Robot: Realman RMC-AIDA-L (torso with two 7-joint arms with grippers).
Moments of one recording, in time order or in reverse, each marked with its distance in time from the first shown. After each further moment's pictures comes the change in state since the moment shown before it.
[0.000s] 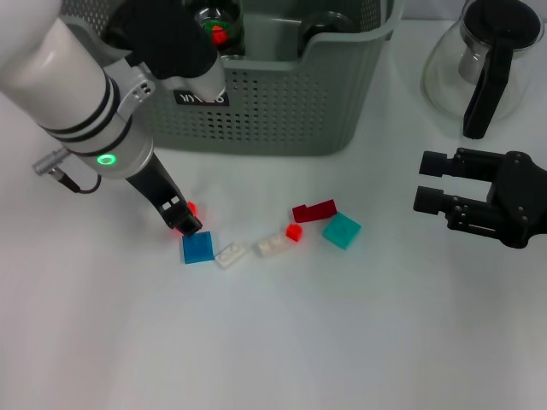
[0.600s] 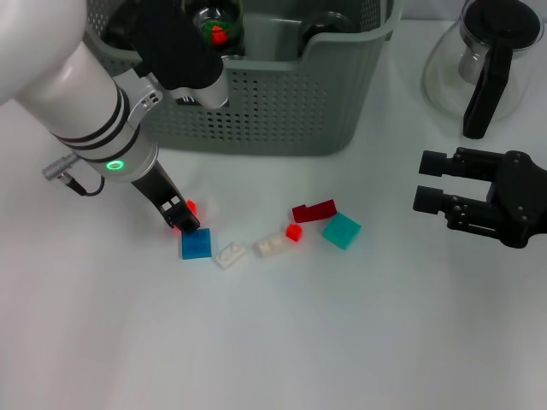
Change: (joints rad) left arm -0.008 0.002 0.041 -0.072 0.033 -0.087 -0.040; right arm 0.000 0.000 0.000 0.000 0.000 0.001 0.000
